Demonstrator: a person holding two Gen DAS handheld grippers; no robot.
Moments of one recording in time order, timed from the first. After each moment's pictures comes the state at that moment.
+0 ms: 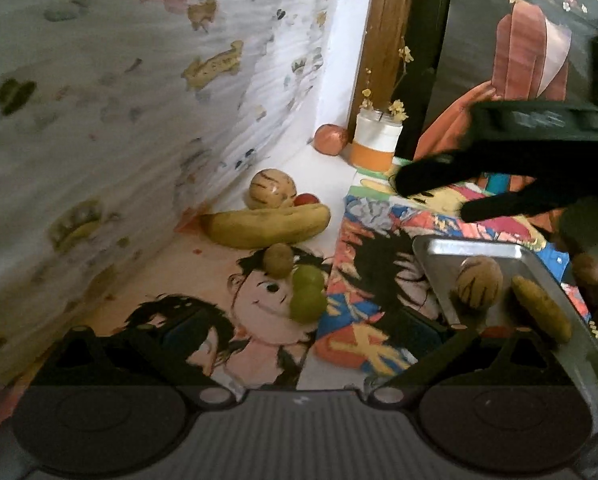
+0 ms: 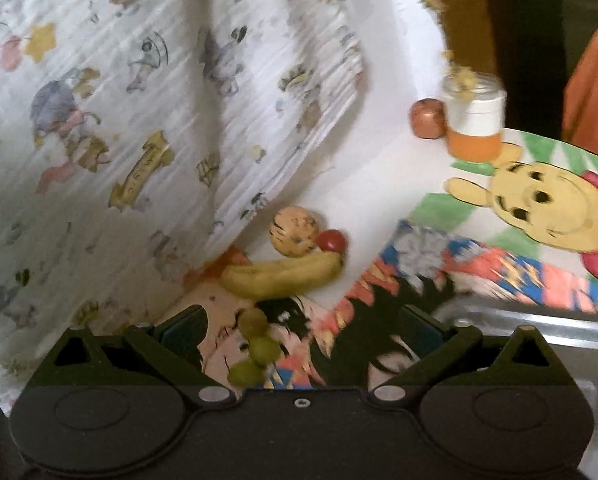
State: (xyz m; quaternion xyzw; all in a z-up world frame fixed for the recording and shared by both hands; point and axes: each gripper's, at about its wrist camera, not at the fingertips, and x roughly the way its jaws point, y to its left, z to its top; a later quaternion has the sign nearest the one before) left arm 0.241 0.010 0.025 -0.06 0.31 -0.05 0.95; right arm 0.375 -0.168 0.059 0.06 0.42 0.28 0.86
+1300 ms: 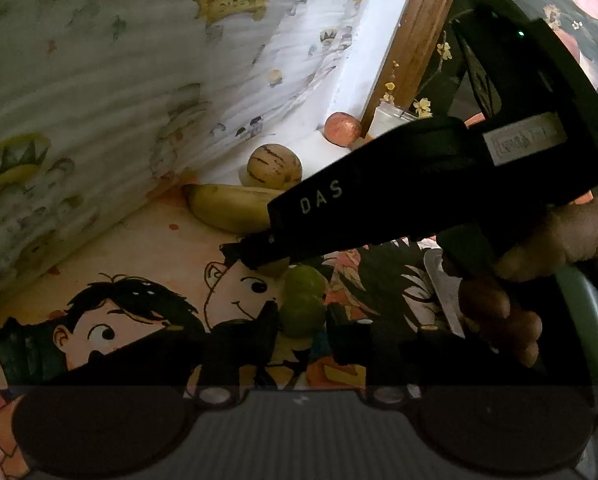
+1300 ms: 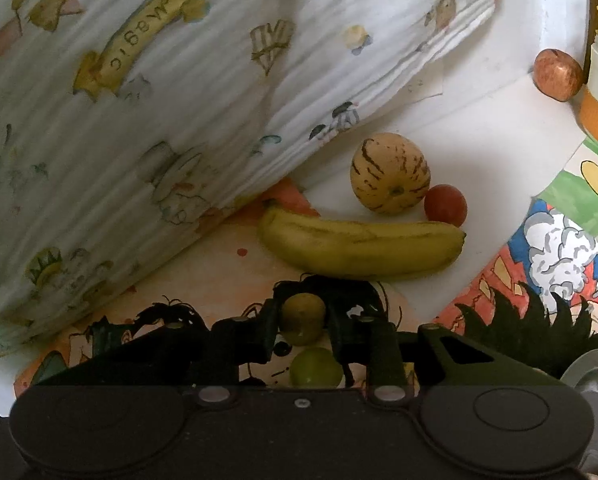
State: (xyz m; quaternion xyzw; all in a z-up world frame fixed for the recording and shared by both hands) left arm 0.279 0.019 -0.006 -0.15 0.33 -0.05 0.93; right arm 0.411 -0.083 -0.001 -0.03 0.49 0.35 0.80
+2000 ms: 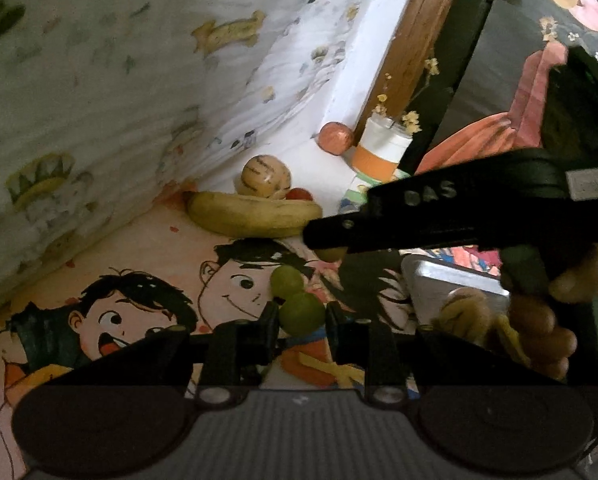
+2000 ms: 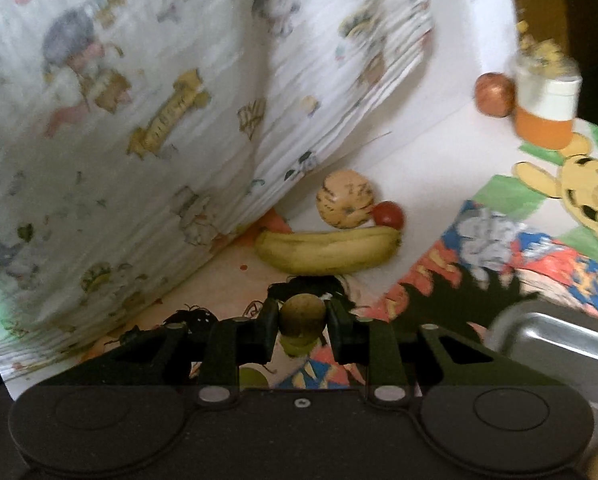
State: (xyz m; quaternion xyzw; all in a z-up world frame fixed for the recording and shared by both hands) left arm 0.255 0.010 0.017 -0.15 0.32 -0.05 0.93; right arm 0.370 -0.159 0.046 0.03 0.43 0.33 0.84
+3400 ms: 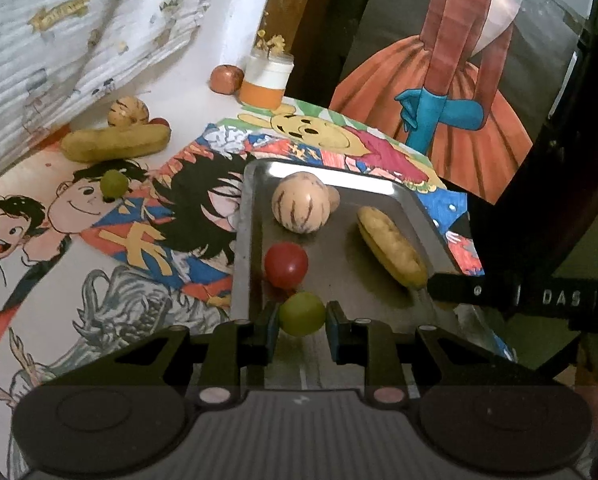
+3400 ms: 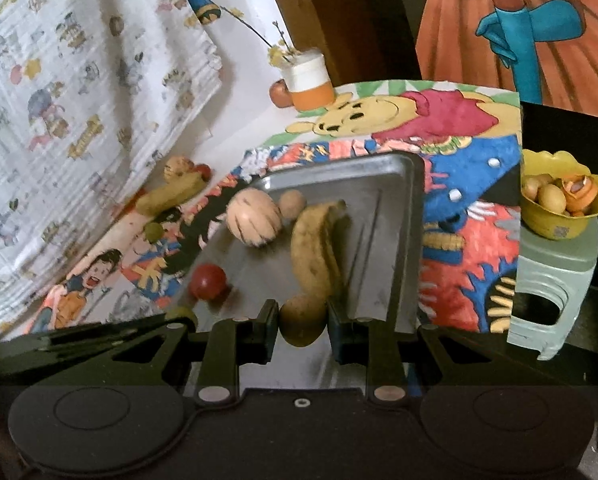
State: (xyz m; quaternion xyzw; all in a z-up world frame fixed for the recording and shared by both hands) left arm 0.197 -0.124 0.014 -0.11 0.37 -0.12 0.92; right arm 0.215 -0.362 0.023 0.10 0.40 0.17 0.90
